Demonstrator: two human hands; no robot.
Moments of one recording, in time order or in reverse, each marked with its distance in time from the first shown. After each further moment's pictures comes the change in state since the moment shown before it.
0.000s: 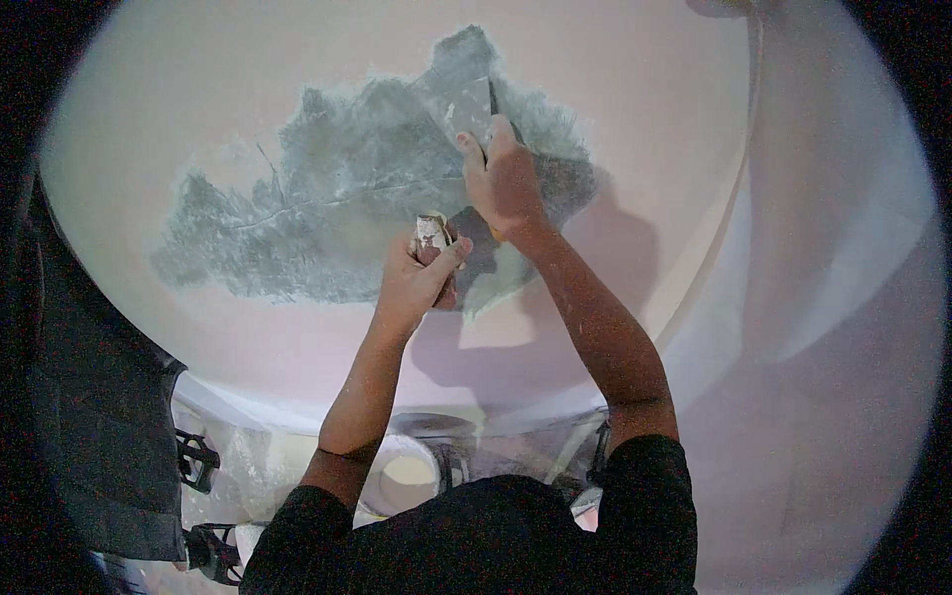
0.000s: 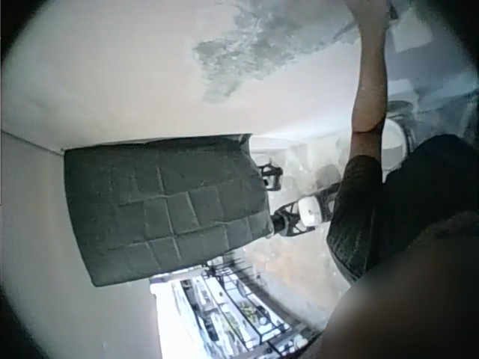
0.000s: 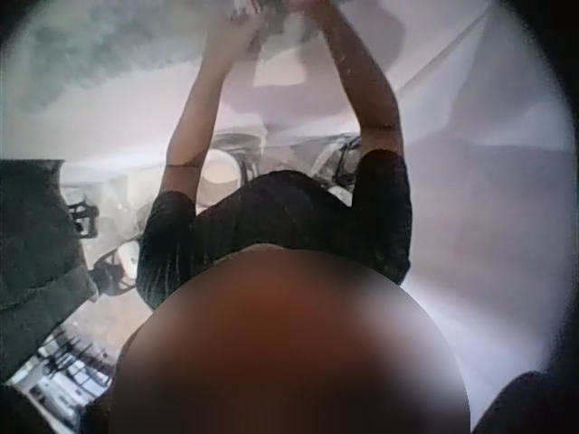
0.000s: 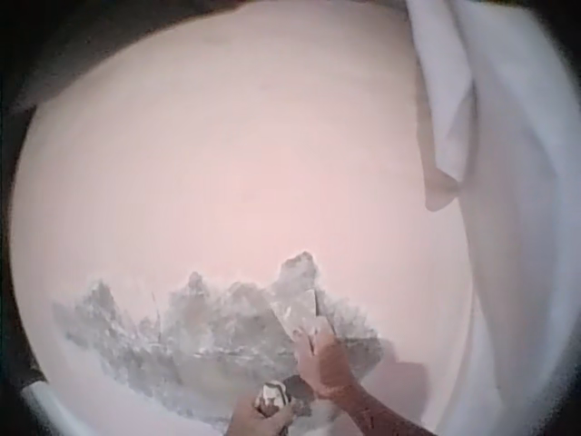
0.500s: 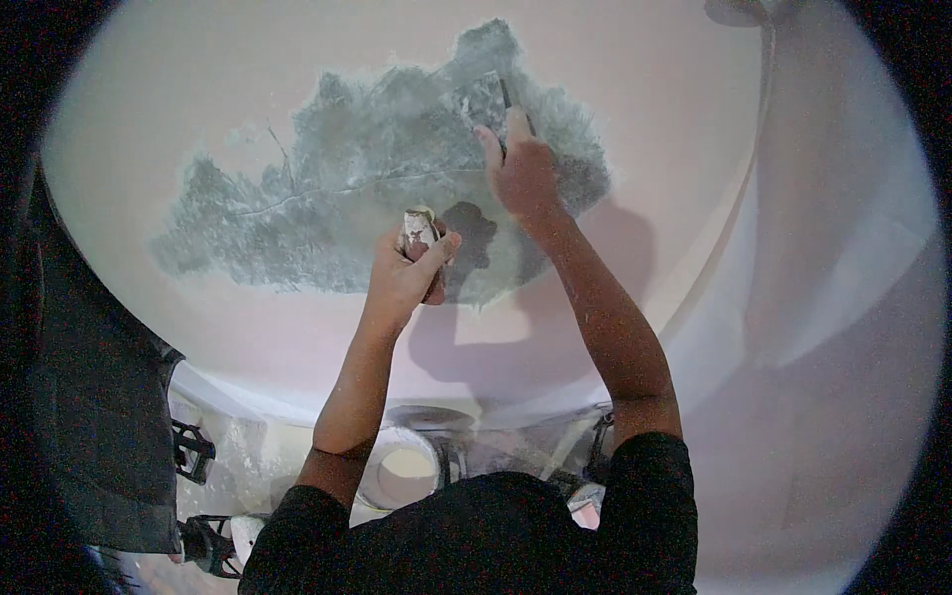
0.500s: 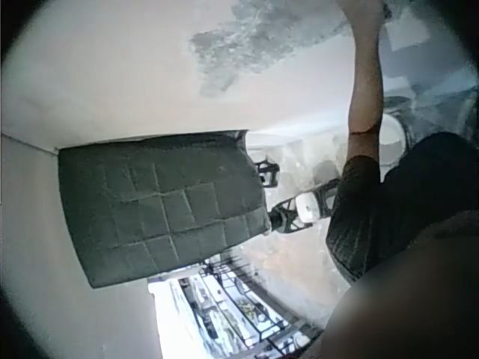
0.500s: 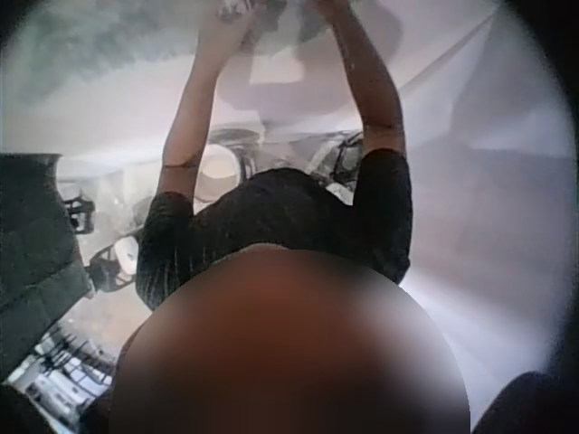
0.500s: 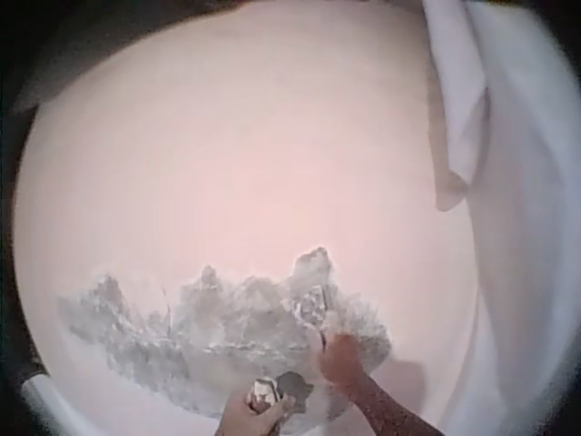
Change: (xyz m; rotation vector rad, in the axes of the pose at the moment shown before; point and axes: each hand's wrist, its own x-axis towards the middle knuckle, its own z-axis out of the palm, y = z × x) left_hand -0.012 0.011 -0.022 -0.035 0.077 -0.006; right_hand 0.005 0.006 0.002 -0.217 0.117 -0.214
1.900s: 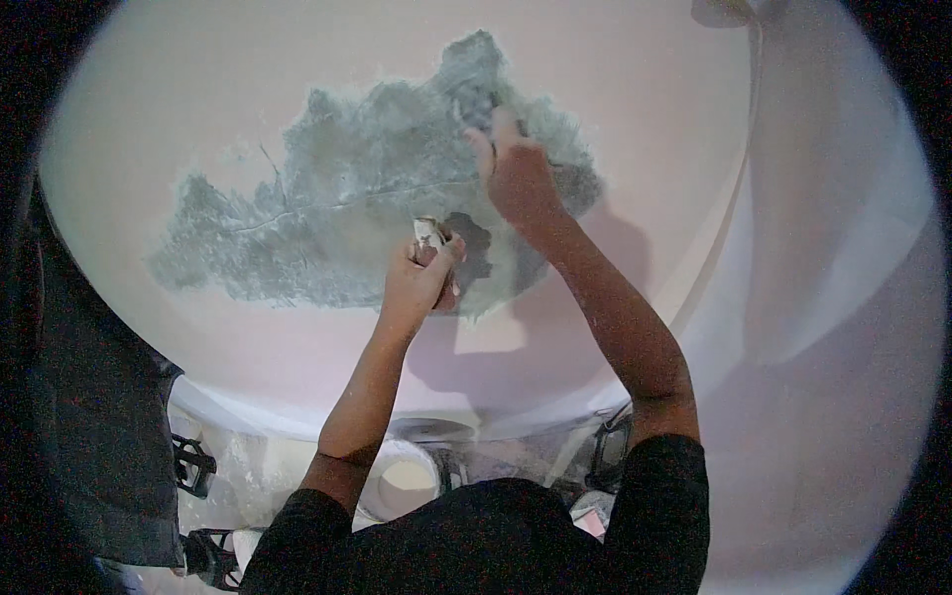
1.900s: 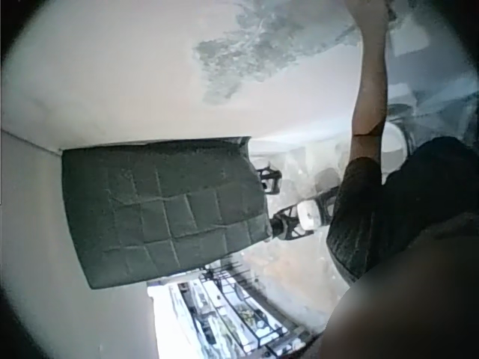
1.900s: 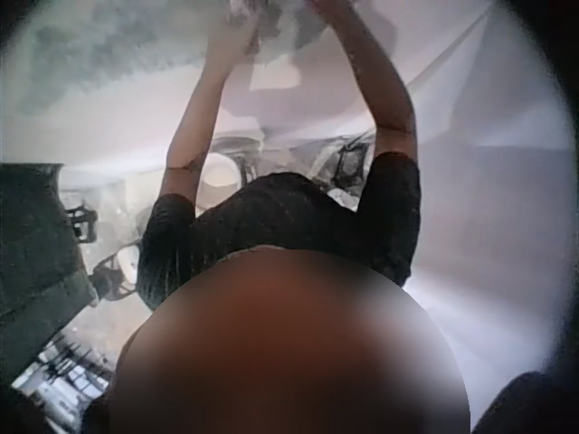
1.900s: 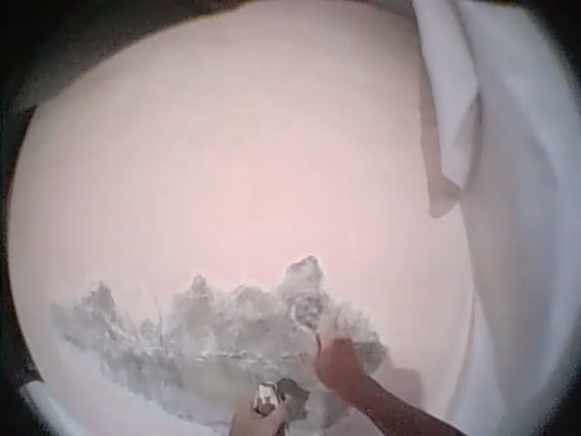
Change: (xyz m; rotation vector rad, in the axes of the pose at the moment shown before) left_hand 0.020 -0.041 0.011 0.077 -0.014 0.082; right_hand 0.005 -0.001 -0.011 -0.100 -0.030 -0.206
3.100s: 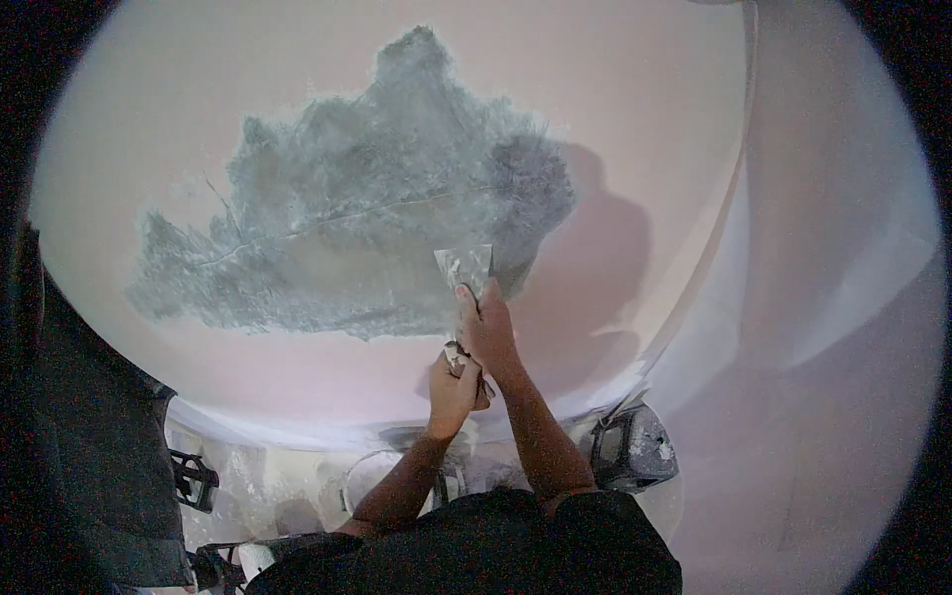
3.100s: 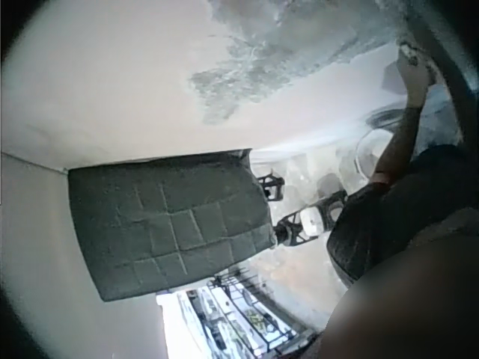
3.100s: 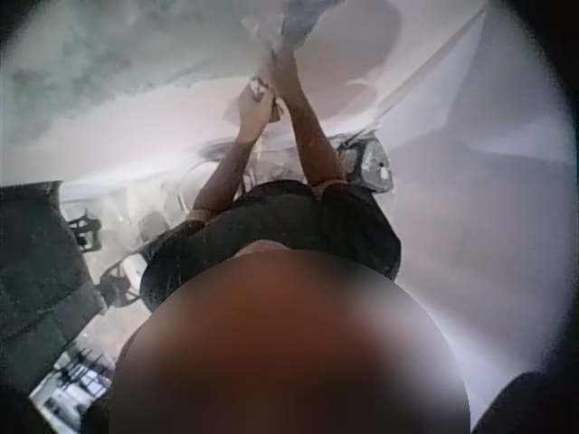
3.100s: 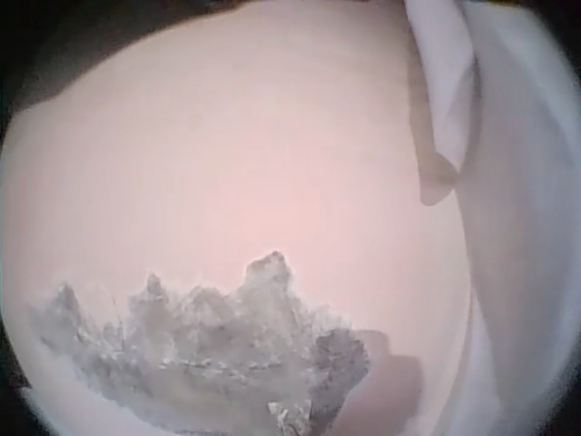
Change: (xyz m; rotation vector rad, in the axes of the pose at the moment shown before) left_hand -0.088 -0.102 0.075 -0.208 0.095 -0.299; right_hand -0.175 0.008 0.047 0.887 -0.101 0.946
